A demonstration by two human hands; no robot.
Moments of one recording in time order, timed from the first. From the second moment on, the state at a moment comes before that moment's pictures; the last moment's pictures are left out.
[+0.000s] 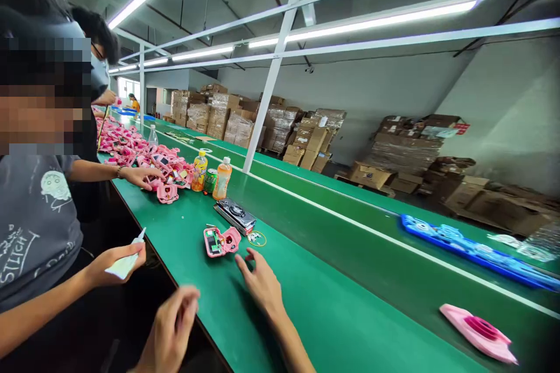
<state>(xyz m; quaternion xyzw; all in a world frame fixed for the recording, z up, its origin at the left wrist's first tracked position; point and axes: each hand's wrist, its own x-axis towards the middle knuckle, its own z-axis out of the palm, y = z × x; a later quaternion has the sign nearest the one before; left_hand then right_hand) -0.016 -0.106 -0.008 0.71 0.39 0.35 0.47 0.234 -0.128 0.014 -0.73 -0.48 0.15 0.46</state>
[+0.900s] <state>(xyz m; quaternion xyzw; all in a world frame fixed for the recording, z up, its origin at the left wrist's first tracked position) 0.080 -0.079 0.038 0.86 0.31 0.17 0.37 0.232 -0.206 0.104 -0.80 -0.49 0.00 0.34</state>
